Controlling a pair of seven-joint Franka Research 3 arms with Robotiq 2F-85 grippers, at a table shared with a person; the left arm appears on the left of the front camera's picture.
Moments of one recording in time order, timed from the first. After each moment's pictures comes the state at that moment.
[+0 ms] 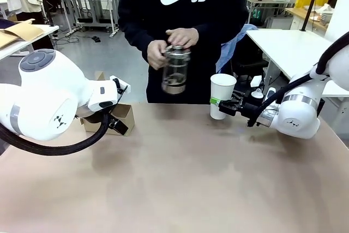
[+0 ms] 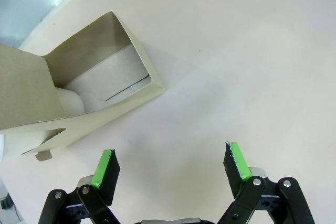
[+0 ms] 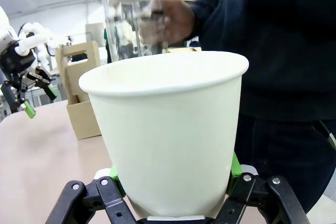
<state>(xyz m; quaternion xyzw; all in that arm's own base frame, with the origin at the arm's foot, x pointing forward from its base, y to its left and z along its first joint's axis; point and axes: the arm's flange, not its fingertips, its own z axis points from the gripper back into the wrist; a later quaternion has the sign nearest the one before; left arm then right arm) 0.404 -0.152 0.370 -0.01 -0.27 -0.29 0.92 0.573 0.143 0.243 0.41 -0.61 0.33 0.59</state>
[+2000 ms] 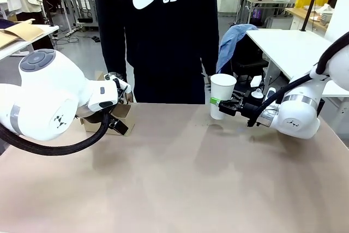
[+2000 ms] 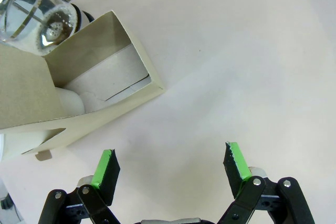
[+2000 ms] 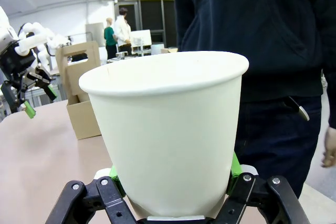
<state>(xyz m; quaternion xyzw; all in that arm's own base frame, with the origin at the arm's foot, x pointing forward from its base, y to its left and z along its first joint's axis) 0.404 -0.152 0.370 -0.01 -0.27 -0.29 0.92 0.573 0.143 0.242 0.41 -0.61 0.33 0.59</state>
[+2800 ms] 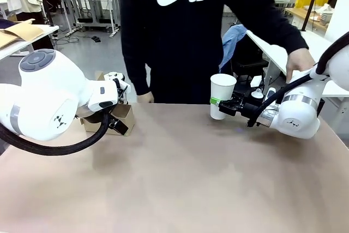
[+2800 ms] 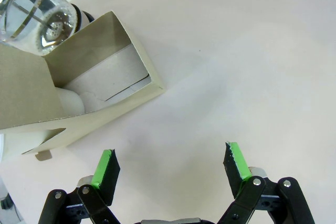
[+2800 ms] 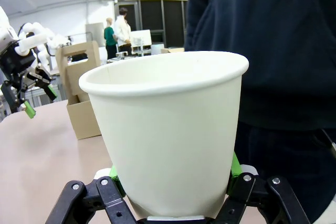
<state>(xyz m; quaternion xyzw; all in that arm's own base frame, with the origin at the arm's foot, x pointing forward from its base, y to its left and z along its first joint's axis) 0.404 -0.152 0.370 -0.01 -0.27 -0.29 0.92 0.573 0.143 0.242 0.41 -0.61 0.33 0.59</state>
